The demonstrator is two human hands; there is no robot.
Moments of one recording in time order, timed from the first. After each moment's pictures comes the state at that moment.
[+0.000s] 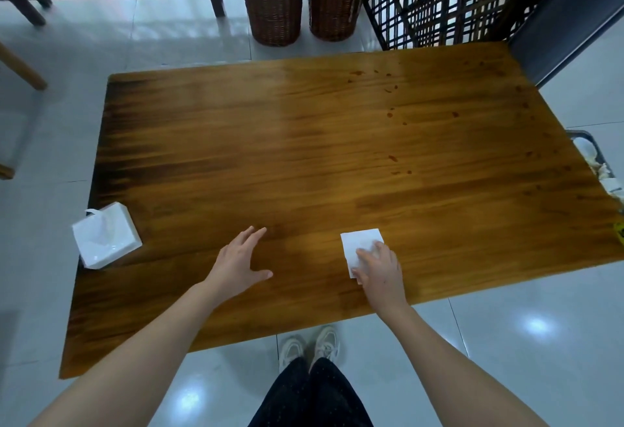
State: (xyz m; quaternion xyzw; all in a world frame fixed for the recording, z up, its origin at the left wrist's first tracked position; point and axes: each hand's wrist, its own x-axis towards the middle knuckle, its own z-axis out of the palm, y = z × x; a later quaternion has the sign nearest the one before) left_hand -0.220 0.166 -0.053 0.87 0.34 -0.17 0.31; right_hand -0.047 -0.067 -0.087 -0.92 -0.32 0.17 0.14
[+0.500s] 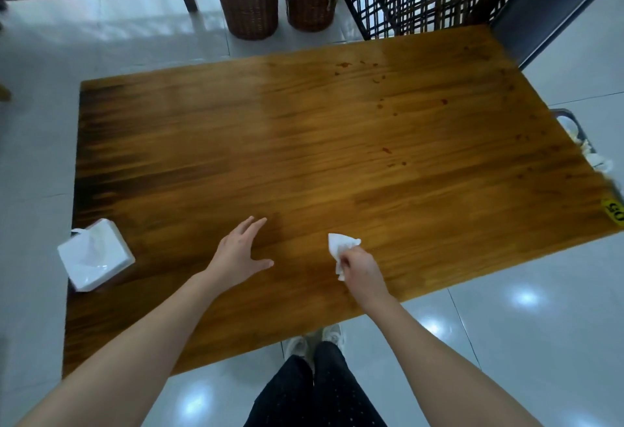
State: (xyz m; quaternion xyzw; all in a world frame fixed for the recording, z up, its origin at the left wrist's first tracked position) left_hand -0.198 0.196 -0.050 0.88 0.29 -0.19 0.32; right_hand -0.068 -0.030 -0.087 -0.90 -0.28 0.25 0.22
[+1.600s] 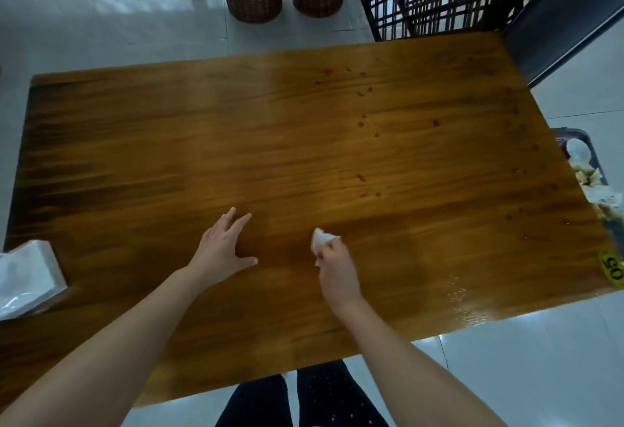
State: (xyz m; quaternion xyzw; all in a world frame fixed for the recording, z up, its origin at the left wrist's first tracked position) left_hand -0.092 0.186 -0.061 0.88 0.33 -0.21 0.27; right_hand 0.028 -0.019 -0.100 -0.90 -0.34 0.20 0.22
